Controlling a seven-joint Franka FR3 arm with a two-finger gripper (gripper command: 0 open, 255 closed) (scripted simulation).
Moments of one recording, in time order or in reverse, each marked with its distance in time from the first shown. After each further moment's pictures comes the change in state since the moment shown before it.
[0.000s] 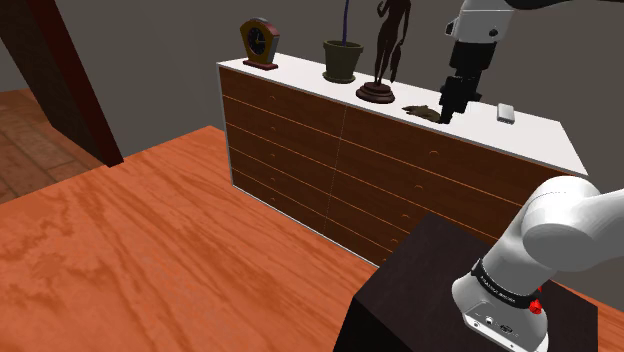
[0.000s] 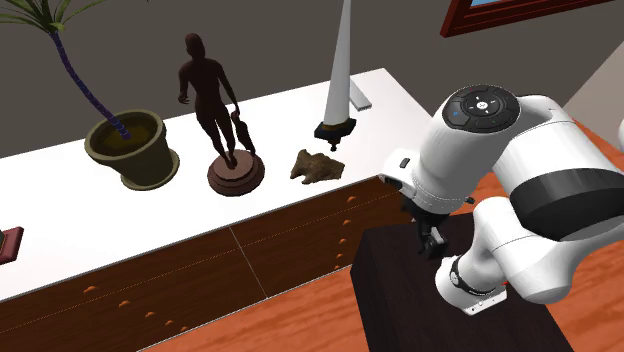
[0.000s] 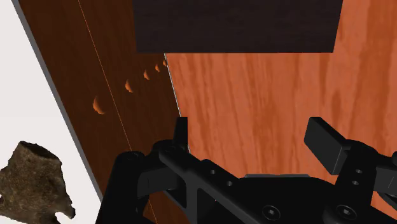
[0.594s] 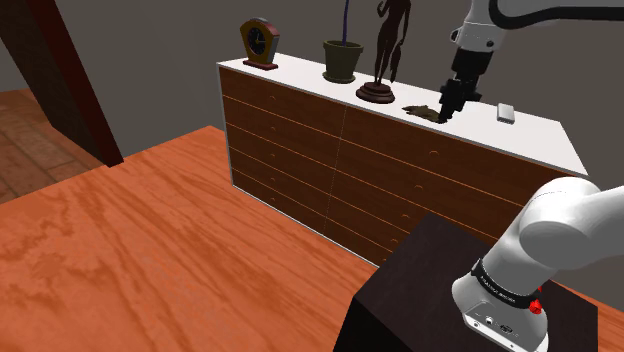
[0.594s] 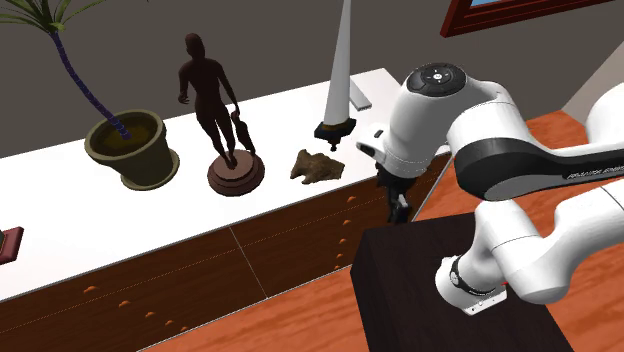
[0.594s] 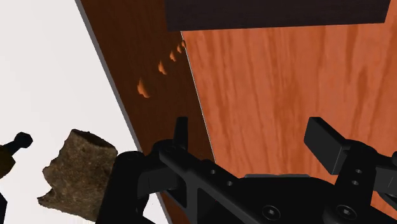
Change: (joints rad) arm -0.056 0.047 -0.150 -0.033 -0.103 0.169 -0.119
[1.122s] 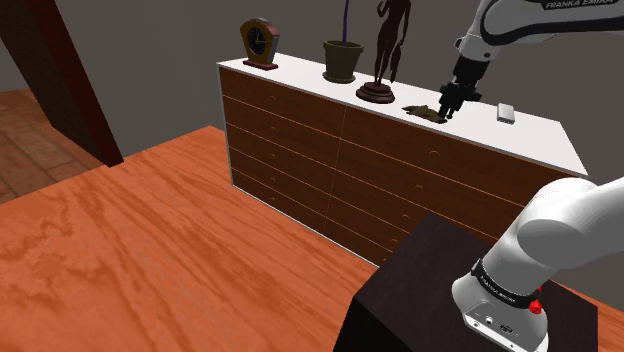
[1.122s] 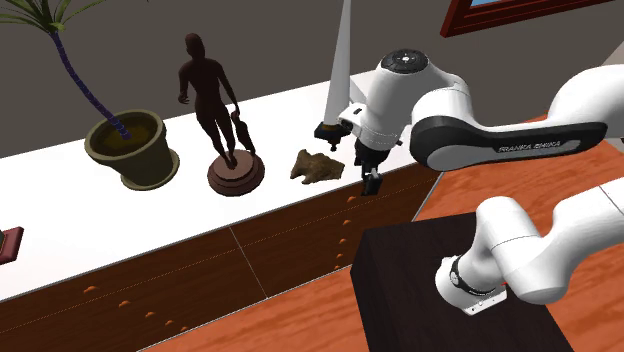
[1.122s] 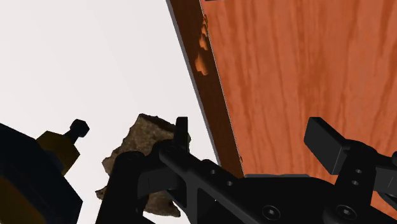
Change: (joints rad) arm -0.039 0.114 -0.174 0.012 -0.064 0.211 -0.125
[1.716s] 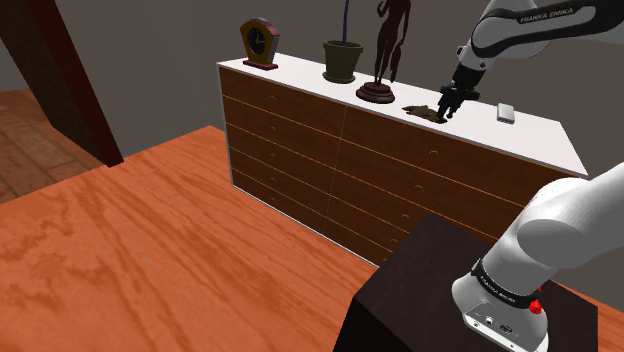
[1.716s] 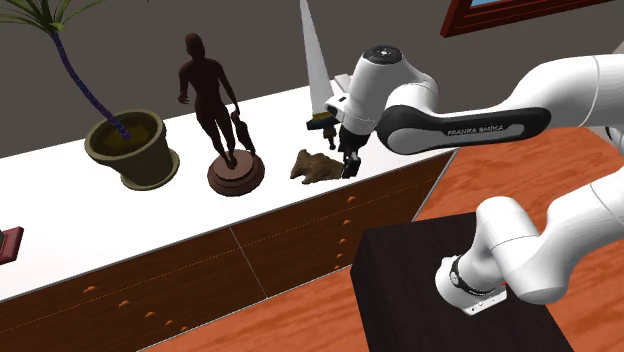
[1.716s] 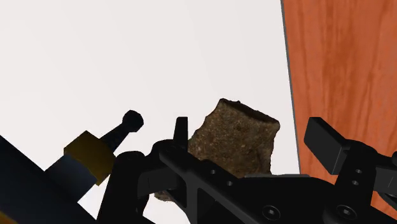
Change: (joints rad) arm 0.001 0.162 -0.164 0.051 0.012 0.198 -0.124
